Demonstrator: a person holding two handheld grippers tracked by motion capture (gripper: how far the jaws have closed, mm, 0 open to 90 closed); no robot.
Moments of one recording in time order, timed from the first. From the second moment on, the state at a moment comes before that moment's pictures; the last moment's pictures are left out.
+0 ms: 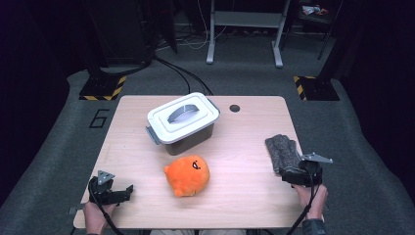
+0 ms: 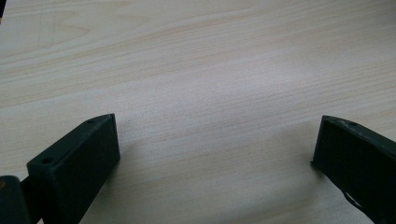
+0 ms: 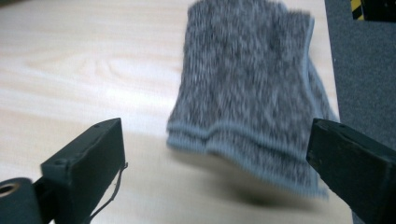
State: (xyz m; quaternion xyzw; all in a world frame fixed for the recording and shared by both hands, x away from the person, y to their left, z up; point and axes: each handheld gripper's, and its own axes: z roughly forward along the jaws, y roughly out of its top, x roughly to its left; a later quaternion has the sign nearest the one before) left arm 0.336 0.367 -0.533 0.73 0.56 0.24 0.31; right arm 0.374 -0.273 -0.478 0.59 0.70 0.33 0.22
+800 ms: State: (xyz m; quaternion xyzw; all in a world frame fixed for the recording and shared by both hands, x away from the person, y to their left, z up) left arm 0.331 0.351 -0.523 0.73 0.55 0.23 0.34; right arm 0.337 -0.274 -0.530 0.60 0.70 0.30 0.25
